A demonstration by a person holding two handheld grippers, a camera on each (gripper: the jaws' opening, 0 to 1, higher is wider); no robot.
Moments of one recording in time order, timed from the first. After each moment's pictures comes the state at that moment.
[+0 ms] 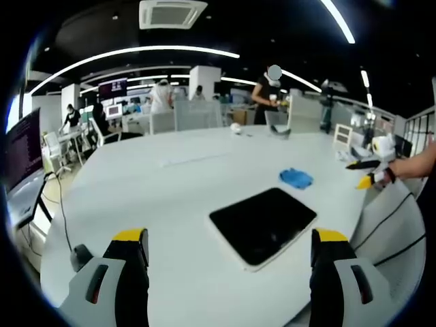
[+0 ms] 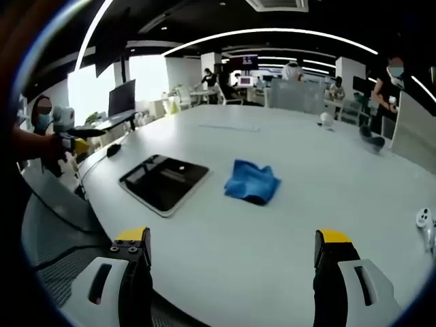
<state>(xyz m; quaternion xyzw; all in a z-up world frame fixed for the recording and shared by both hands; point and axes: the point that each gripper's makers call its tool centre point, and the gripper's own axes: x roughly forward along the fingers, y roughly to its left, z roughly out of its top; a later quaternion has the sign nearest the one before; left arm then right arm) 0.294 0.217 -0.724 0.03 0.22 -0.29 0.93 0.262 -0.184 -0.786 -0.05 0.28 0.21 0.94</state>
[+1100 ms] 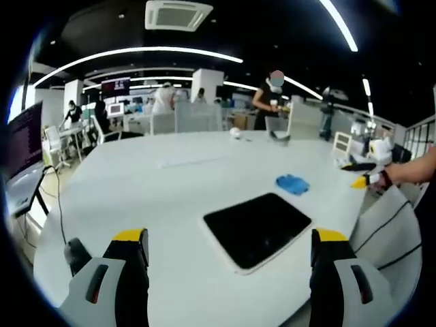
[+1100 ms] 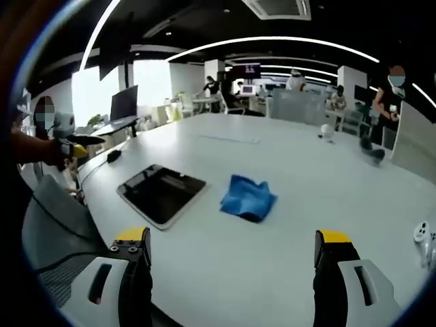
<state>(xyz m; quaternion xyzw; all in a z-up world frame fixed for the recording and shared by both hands) 0.294 0.216 -0.727 0.01 0.21 -0.29 0.93 0.281 -0.185 -0.763 -0.06 0.24 0.22 0.94</state>
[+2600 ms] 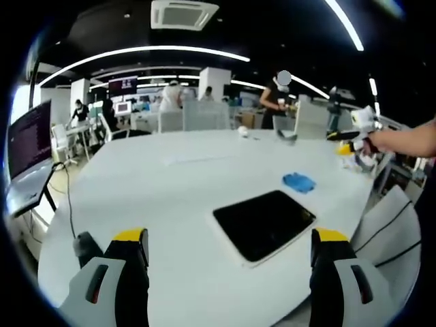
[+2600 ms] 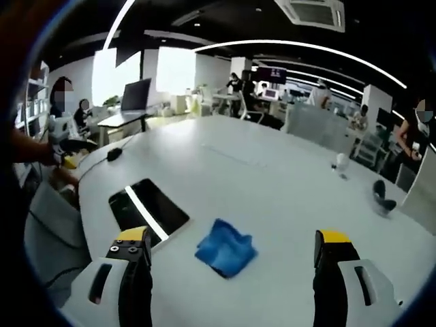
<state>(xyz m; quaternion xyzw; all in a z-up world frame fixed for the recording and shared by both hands) 0.286 0.234 -0.728 0.01 0.21 -0.26 0.94 0.382 -0.182 -0.702 -0.13 0.24 0.27 0.92</state>
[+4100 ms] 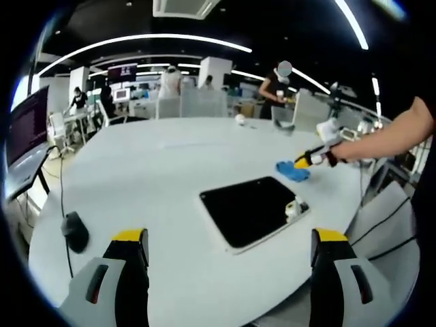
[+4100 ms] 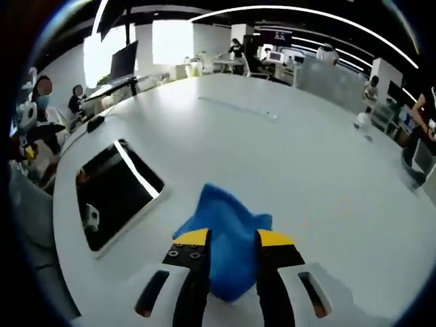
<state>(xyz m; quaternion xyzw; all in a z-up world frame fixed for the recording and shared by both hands) 0.269 0.217 -0.754 0.00 0.25 -0.27 0.93 0.436 -0.154 -0.837 -0.14 0.35 0.27 0.88</state>
